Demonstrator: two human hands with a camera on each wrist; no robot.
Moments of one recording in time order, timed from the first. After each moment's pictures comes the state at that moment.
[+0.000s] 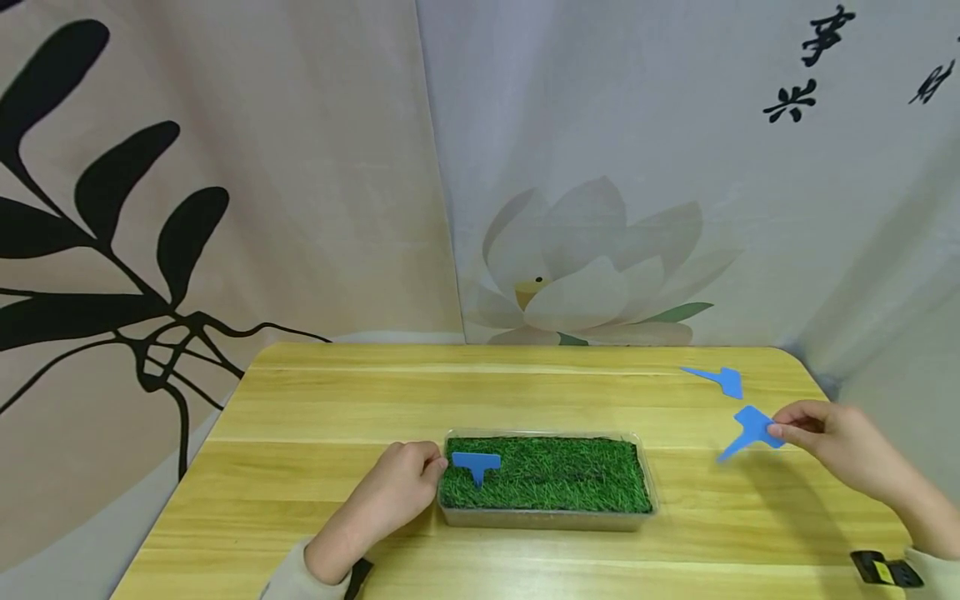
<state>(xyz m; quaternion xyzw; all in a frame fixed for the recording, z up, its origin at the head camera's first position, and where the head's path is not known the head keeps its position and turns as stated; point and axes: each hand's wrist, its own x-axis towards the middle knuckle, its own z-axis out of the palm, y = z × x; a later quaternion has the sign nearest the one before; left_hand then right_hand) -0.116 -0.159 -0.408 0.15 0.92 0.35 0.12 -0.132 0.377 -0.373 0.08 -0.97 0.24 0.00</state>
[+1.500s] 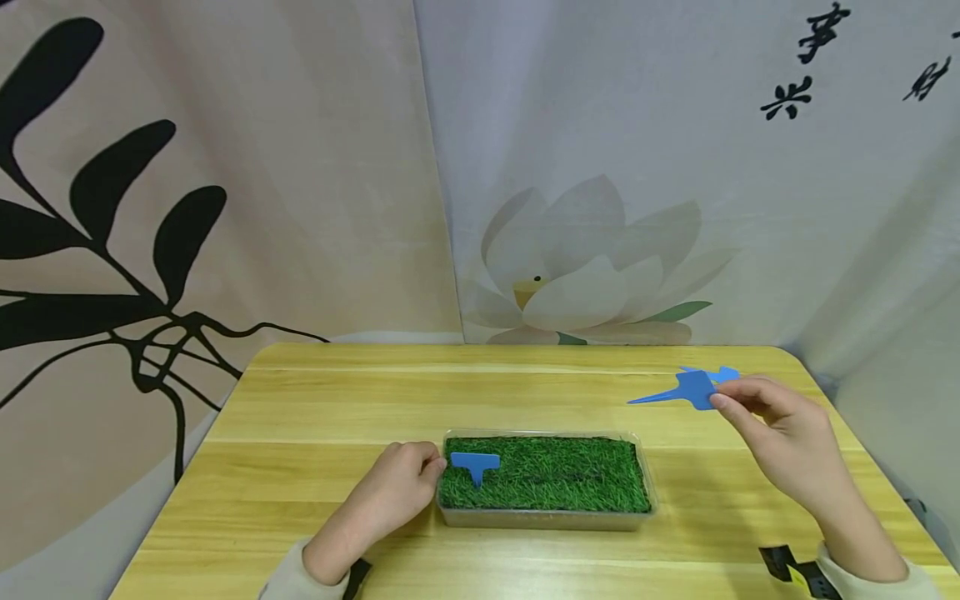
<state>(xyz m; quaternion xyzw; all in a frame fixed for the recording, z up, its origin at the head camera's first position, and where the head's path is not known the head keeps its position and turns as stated) -0.118 -0.159 -0.413 0.16 0.92 0.35 0.11 -0.115 0.270 -0.344 0.12 -0.90 0.36 0.22</state>
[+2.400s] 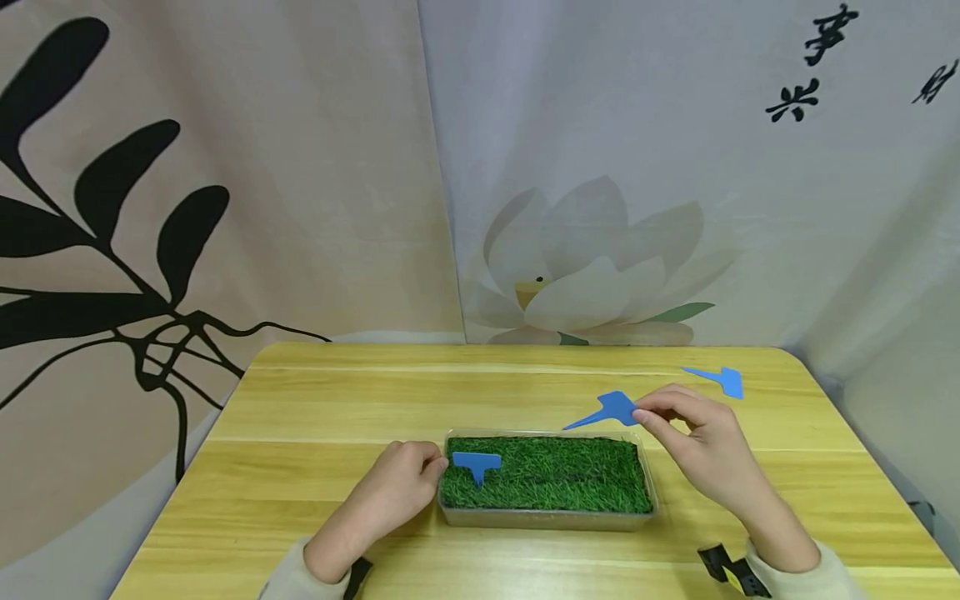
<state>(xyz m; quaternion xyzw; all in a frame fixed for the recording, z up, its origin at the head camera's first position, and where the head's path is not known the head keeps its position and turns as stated) -0.118 -0.160 -0.409 0.16 0.91 0.36 0.12 -0.126 0.207 -0.358 0.24 -0.87 0.38 0.19</state>
